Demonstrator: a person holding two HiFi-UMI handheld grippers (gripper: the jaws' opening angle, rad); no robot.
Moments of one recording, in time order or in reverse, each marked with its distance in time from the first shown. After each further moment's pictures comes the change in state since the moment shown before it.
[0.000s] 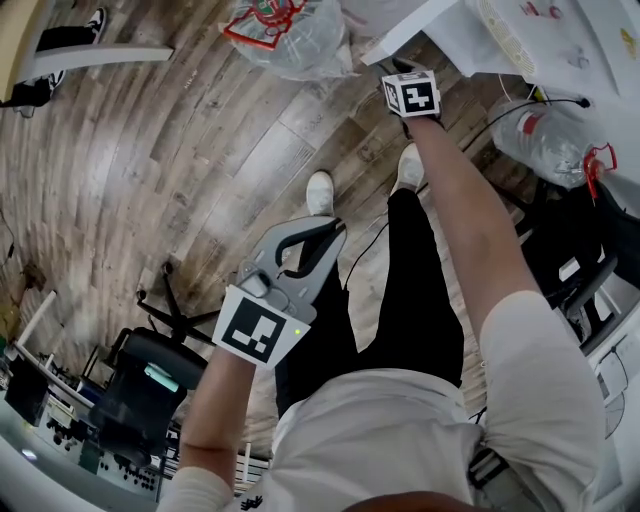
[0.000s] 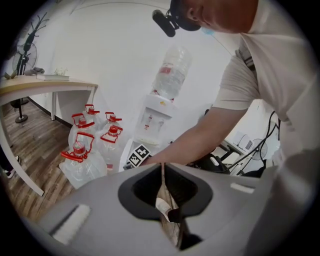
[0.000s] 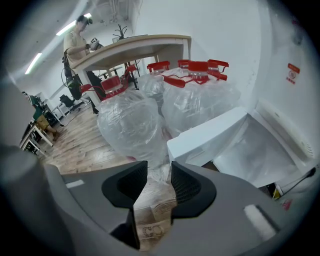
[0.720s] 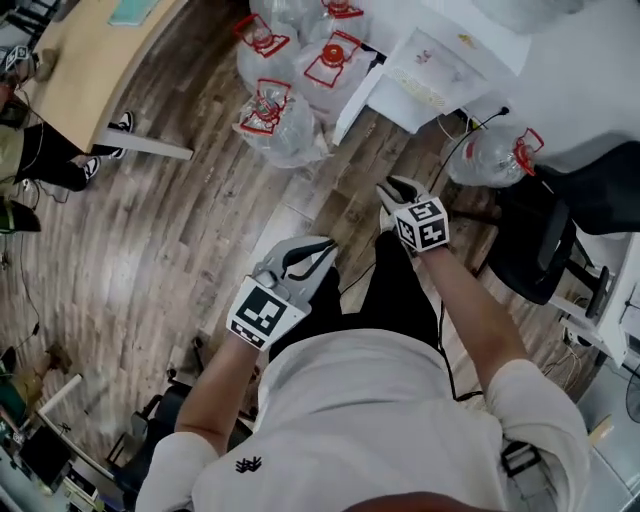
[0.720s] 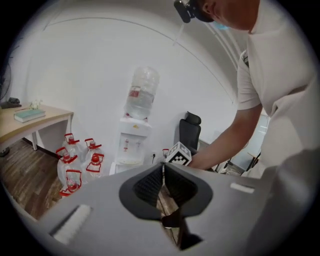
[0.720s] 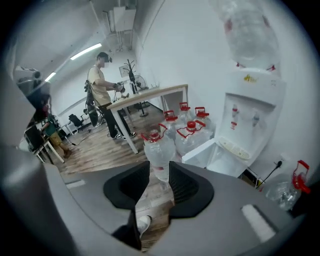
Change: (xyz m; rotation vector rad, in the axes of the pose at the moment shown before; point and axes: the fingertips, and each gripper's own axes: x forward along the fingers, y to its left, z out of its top) left arm -0.096 -0.100 0.086 0.244 -0.103 -0.166; right arm -0.349 0.101 -0.004 0.061 -0.242 0.047
